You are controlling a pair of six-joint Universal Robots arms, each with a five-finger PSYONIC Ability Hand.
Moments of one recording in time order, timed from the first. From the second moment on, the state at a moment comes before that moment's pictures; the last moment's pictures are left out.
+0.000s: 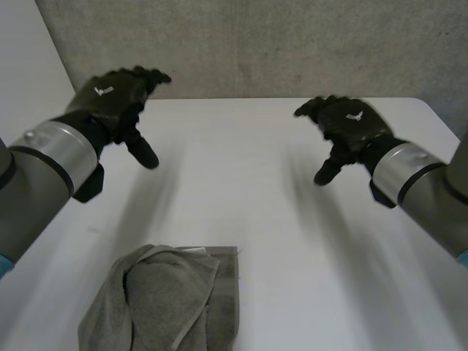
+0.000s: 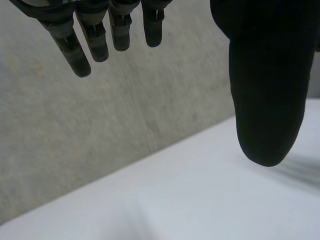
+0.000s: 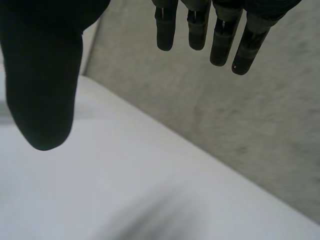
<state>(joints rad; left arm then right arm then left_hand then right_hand) 4.27 -1.69 -1.42 3.02 -1.53 3.18 1.92 -1.30 1.48 -0.05 1.26 2.97 0.18 0.18 0.18 0.18 0.02 0.21 0.23 0.21 0.23 0.05</state>
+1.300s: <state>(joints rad) 4.14 -1.41 -1.61 3.02 -1.55 3.47 2.27 -0.83 1.25 -0.01 1.04 3.28 1.15 1.22 1.22 1.22 1.01 0.21 0.23 0.22 0.24 0.05</state>
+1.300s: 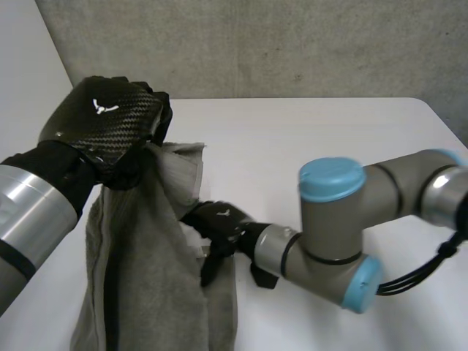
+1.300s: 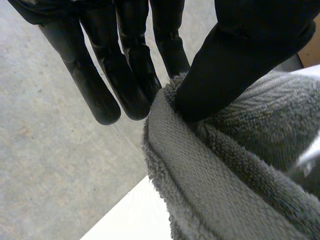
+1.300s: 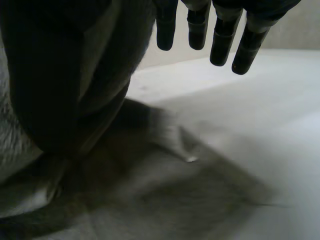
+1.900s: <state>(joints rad) 4.24 -1.41 -1.49 3.29 -1.56 3.39 2.08 -1.33 1.22 -0.33 1.40 3.34 1.14 1.22 1.22 1.22 1.01 0.98 1.17 1.18 1.18 0.98</state>
